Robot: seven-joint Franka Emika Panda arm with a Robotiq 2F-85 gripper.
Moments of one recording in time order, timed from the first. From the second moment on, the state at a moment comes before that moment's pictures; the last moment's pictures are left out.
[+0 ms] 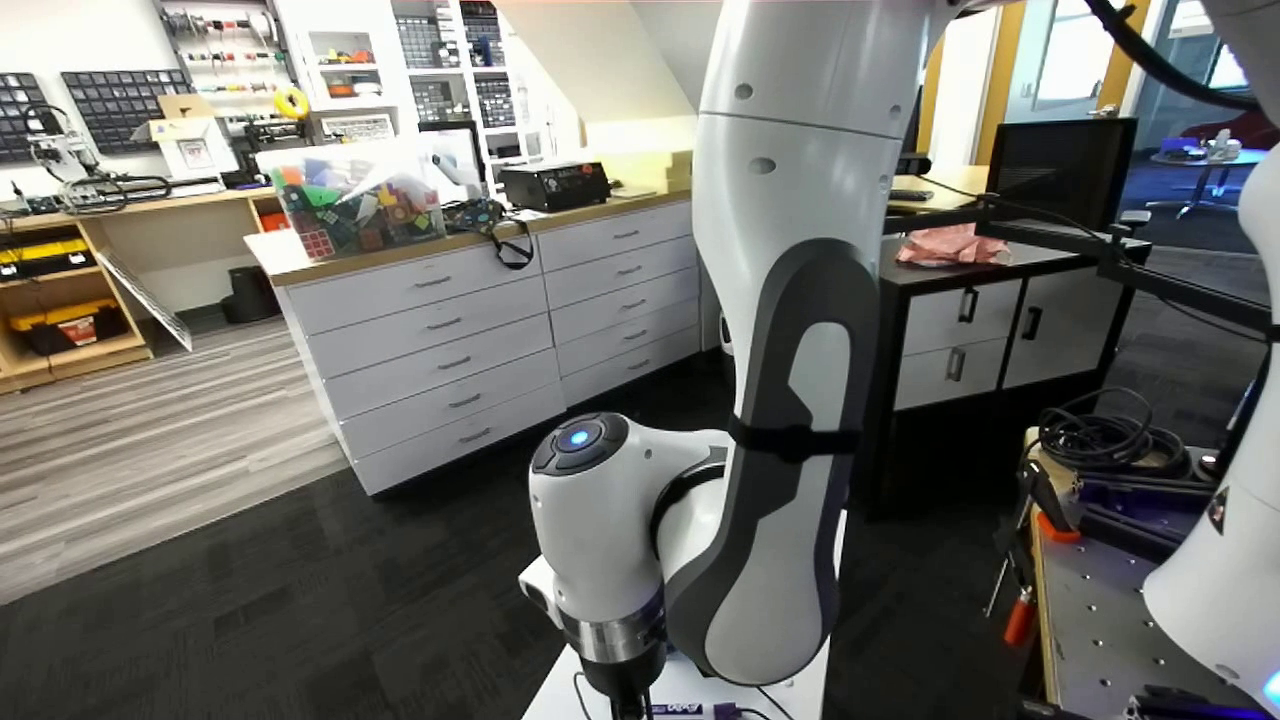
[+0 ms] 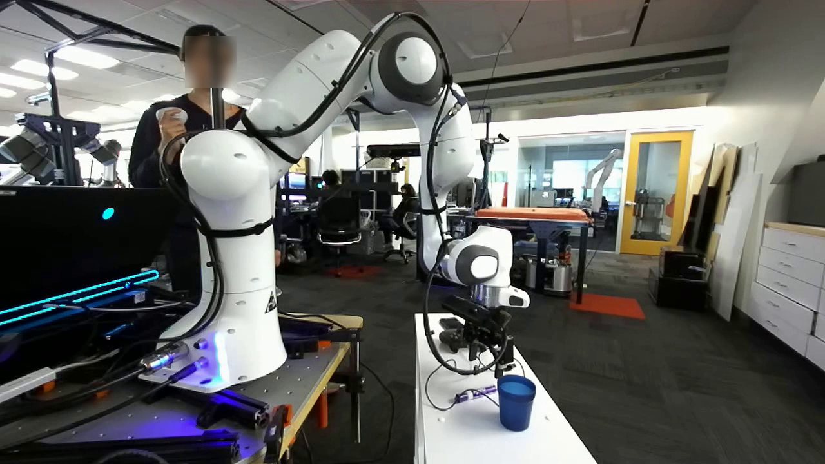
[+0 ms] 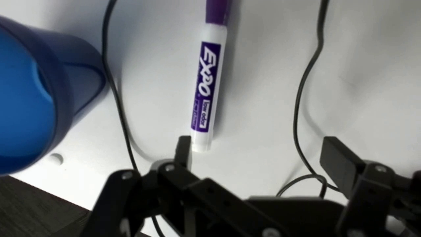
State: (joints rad) arm 0.40 0.73 0.05 -2.19 -0.21 2.91 0.03
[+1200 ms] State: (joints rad) arm 0.49 0.75 -0.04 -2.19 -0.21 2.91 0.12
